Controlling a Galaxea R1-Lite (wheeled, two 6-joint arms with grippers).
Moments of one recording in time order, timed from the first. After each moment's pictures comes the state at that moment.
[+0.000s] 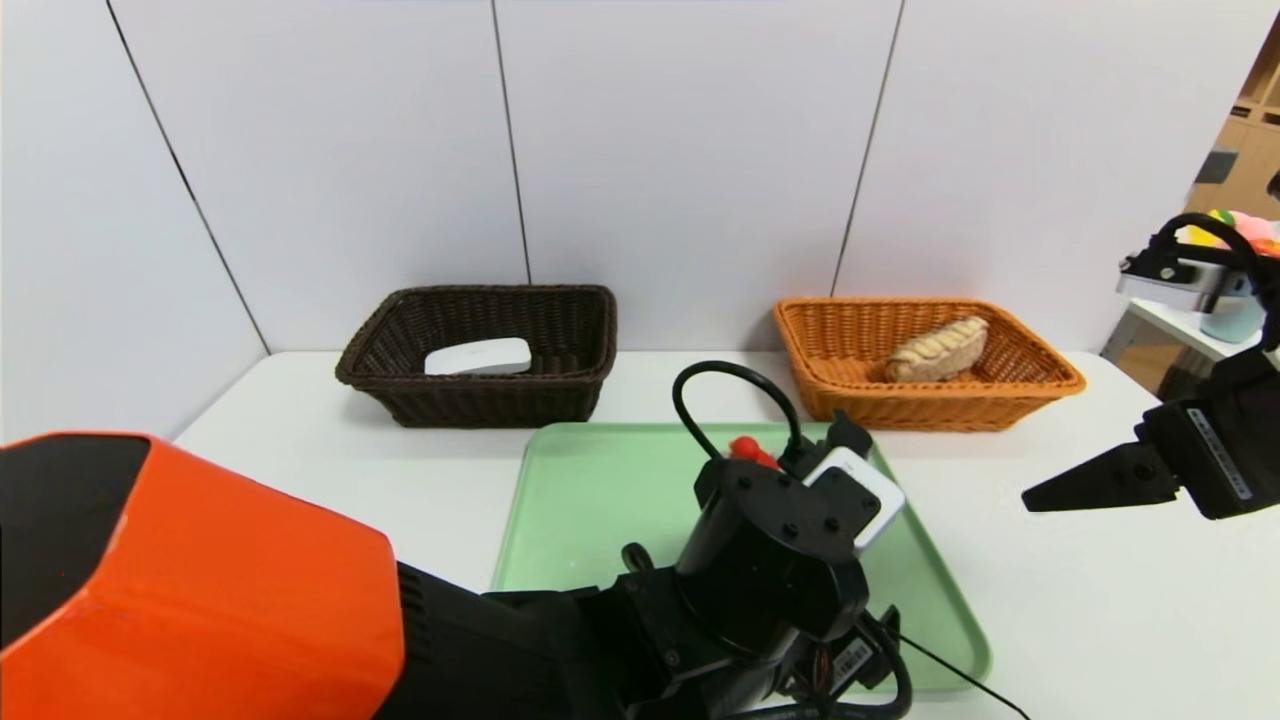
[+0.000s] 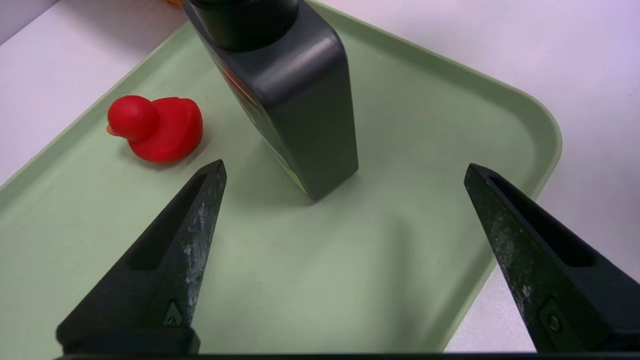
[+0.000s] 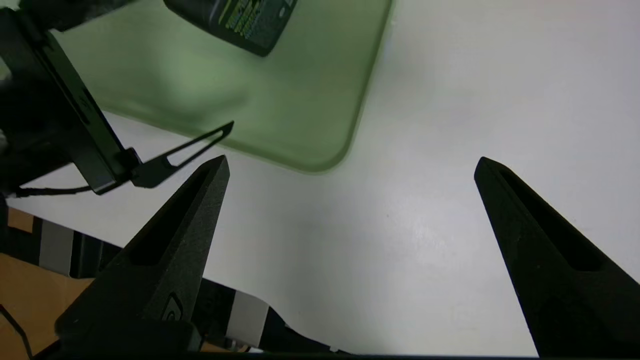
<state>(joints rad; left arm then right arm) -1.10 2.04 -1.05 -0.63 0.23 0.07 0.24 1.42 -1.36 0.91 0.14 0.02</state>
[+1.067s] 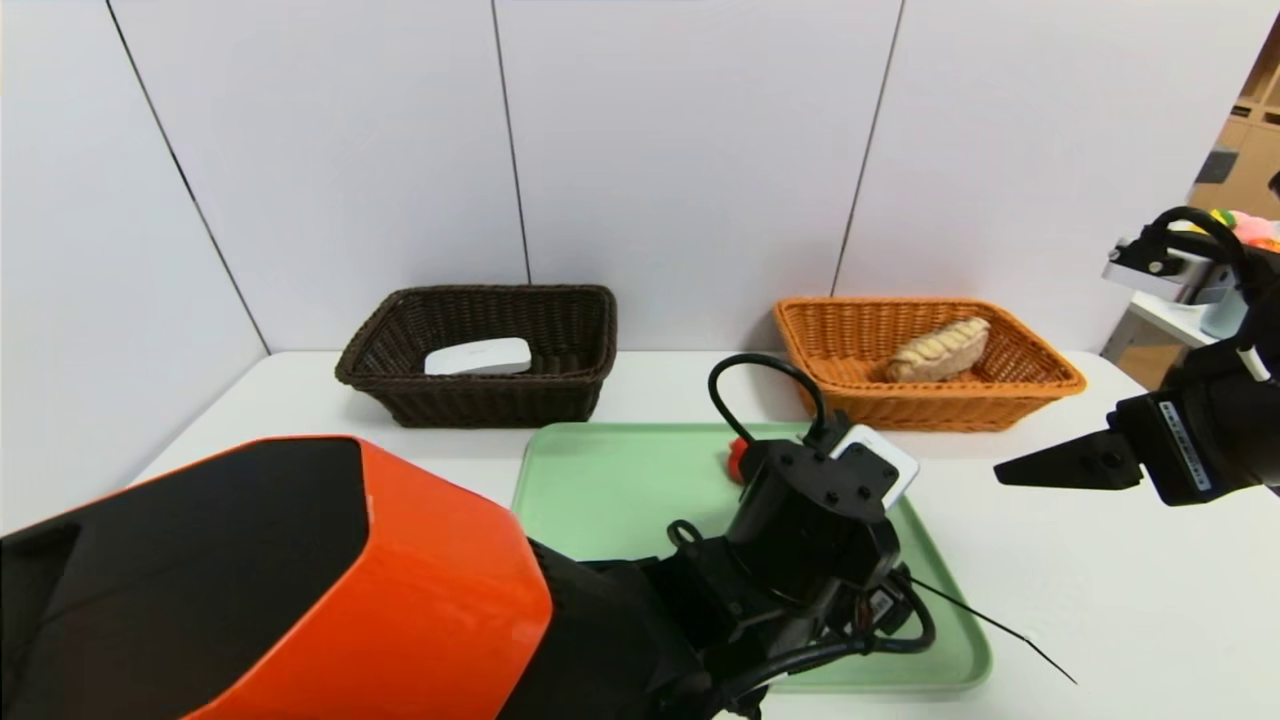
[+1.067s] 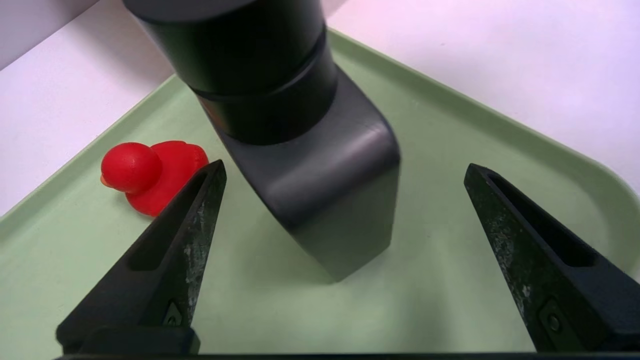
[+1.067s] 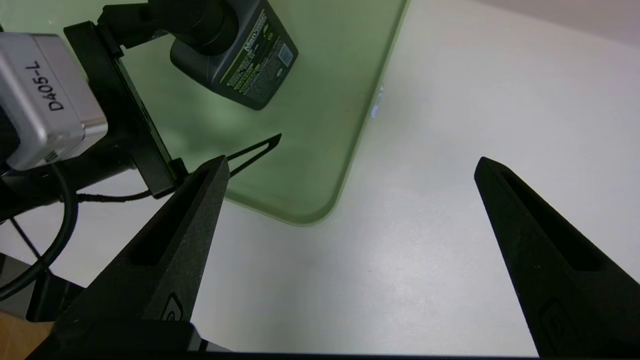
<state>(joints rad) -1.06 2.18 -1.23 -0.63 0.26 0.07 0.24 1.39 -1.25 0.73 0.13 -0.03</state>
